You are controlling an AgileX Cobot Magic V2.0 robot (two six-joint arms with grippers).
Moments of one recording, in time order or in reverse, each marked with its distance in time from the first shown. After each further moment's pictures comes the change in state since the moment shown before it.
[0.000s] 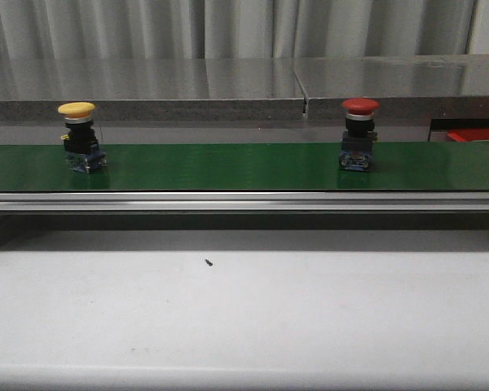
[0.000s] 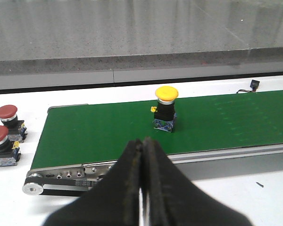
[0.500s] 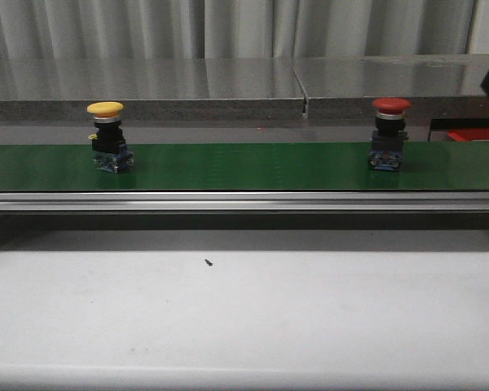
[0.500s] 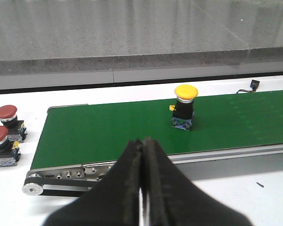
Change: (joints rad) left arm 0.000 0.000 0.000 0.000 0.000 0.000; right arm 0.188 0.667 -0.293 -0.003 -0.102 0.000
